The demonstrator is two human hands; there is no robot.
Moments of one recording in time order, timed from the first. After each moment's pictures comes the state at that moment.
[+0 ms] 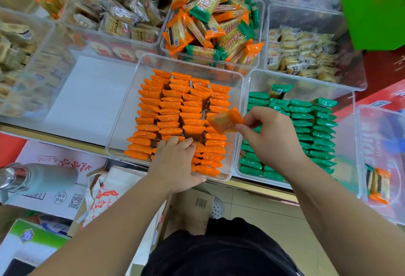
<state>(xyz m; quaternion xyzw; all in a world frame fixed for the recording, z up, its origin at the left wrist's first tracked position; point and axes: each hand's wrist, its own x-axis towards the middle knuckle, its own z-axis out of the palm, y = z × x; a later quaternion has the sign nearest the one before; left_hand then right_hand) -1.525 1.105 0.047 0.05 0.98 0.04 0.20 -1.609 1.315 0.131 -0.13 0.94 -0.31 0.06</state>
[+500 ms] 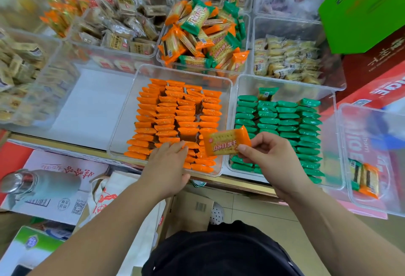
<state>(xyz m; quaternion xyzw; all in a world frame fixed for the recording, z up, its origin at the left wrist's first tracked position) -1.504 1.112 0.091 0.02 0.97 0.07 0.22 -1.551 1.350 0.146 0.07 0.77 -0.60 0.18</state>
